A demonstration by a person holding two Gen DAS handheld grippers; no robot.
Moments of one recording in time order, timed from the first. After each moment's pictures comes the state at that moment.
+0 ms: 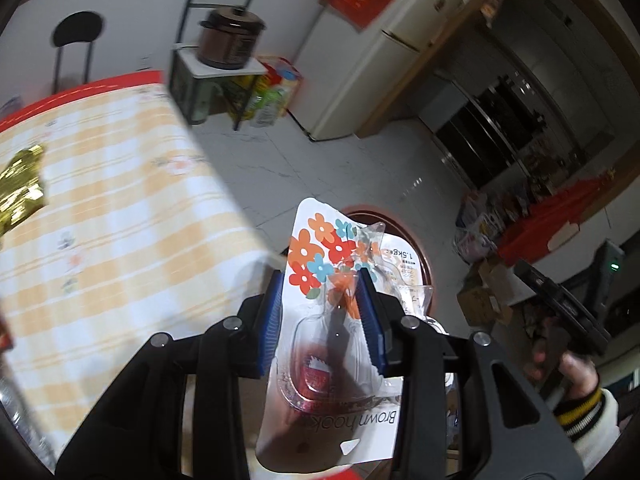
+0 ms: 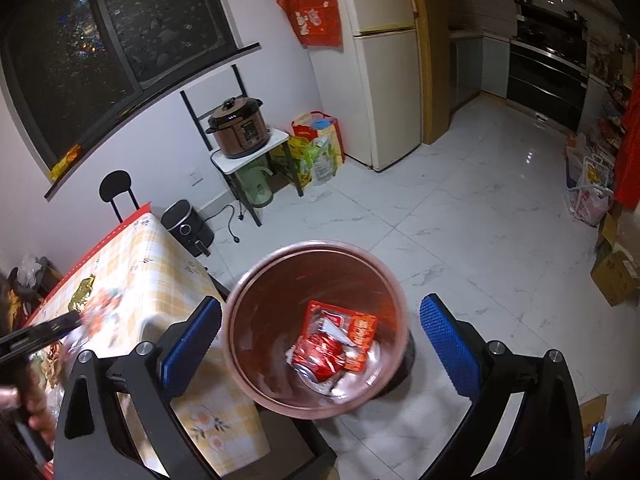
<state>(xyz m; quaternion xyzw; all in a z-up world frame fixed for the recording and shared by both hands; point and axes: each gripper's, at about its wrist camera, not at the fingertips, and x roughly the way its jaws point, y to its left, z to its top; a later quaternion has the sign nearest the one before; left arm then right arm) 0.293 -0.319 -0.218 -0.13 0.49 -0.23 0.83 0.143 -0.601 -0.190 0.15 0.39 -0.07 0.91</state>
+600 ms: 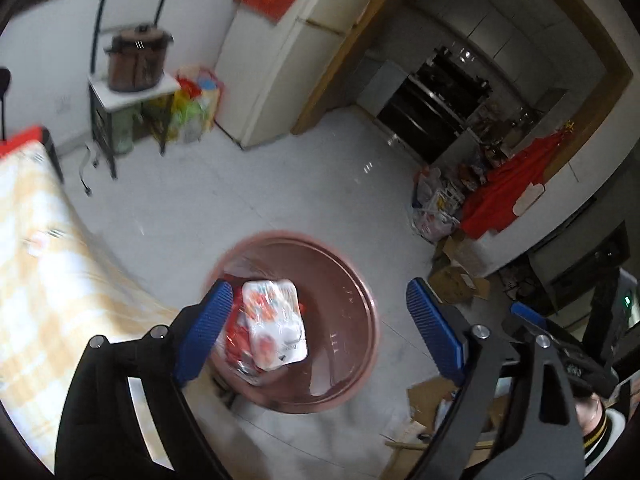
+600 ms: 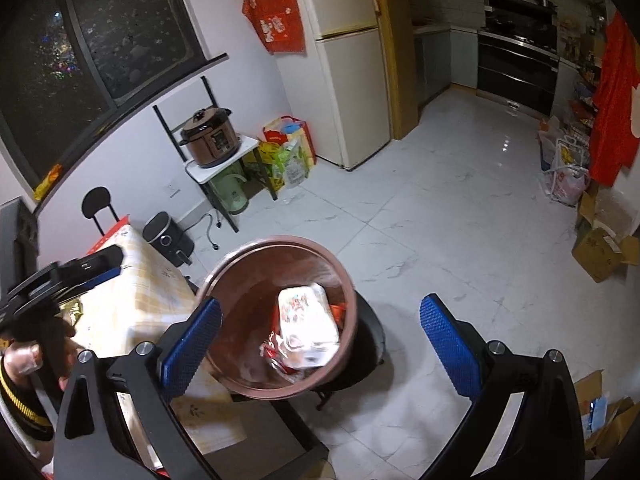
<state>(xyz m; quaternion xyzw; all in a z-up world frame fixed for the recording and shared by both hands) 0.325 -0.426 -0.206 -0.09 0.45 -0.33 0.82 0.100 -0.636 -0.189 0.17 0.38 -0.11 0.90</state>
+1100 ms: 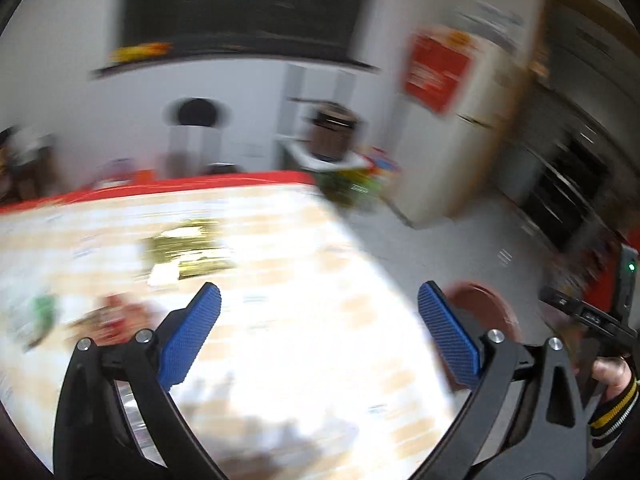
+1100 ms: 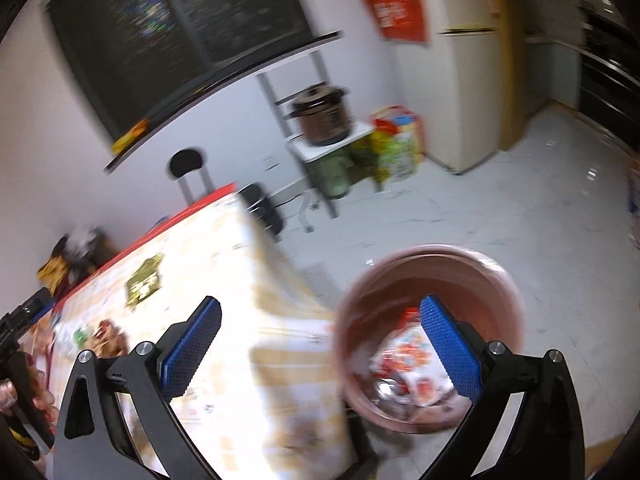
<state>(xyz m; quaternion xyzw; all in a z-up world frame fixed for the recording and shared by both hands) 0.209 -0.146 -0.136 -0.09 0.36 -0.01 0.93 0.193 -0.486 -0.188 0.15 0.39 0.08 0.91</state>
